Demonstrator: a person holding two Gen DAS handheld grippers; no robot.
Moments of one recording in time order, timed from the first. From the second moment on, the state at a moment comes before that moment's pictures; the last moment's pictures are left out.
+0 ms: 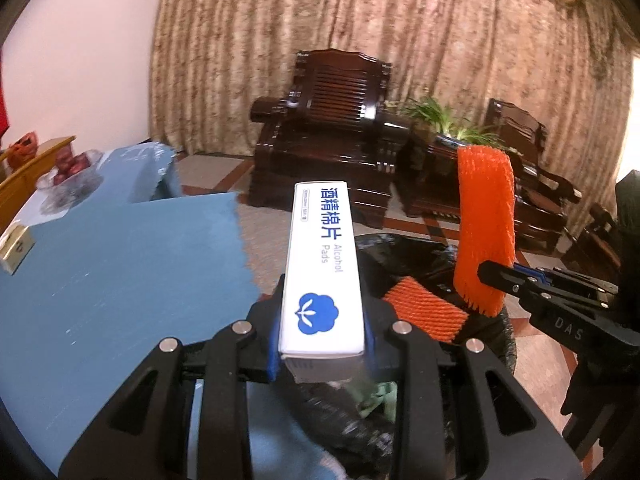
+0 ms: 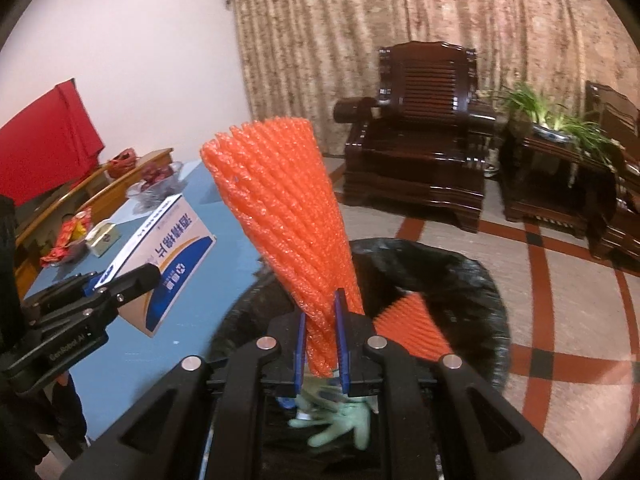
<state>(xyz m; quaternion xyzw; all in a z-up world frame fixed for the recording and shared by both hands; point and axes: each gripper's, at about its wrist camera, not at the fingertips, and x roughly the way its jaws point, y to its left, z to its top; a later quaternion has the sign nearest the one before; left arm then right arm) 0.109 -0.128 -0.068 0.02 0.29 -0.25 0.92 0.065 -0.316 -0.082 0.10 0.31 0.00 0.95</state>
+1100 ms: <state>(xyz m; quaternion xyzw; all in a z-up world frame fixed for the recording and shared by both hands) 0.141 -0.144 -0.078 0.04 0.29 -0.24 0.92 0.071 -0.353 -0.101 0.10 0.32 -0.06 0.94</state>
